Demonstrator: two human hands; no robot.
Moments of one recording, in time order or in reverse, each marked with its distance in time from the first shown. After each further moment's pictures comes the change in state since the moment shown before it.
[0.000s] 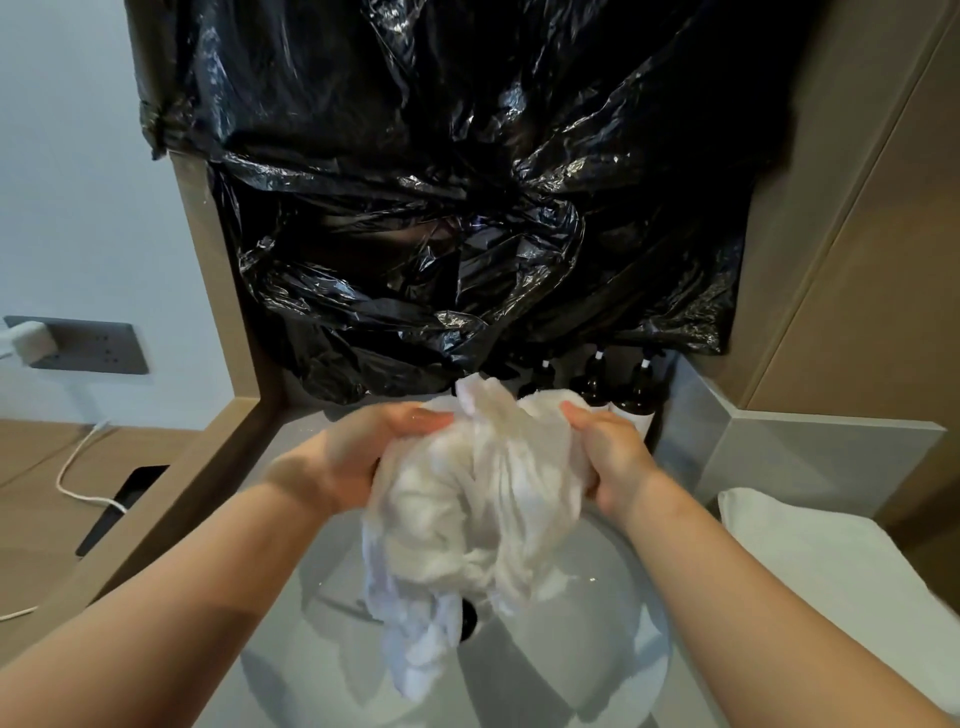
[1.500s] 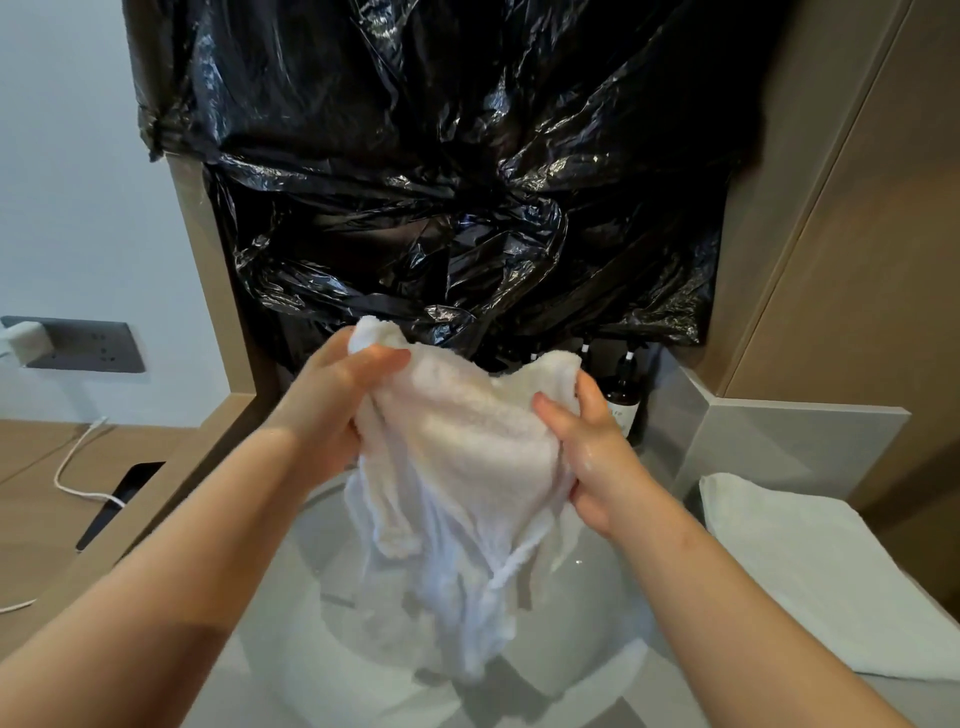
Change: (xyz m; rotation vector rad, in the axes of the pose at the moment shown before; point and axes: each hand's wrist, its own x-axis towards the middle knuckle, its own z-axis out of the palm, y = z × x) left_hand -0.020 0.020 0.019 0.004 0.529 0.426; right_hand -0.049 -0.003 0.001 0.019 -0.227 -0.195
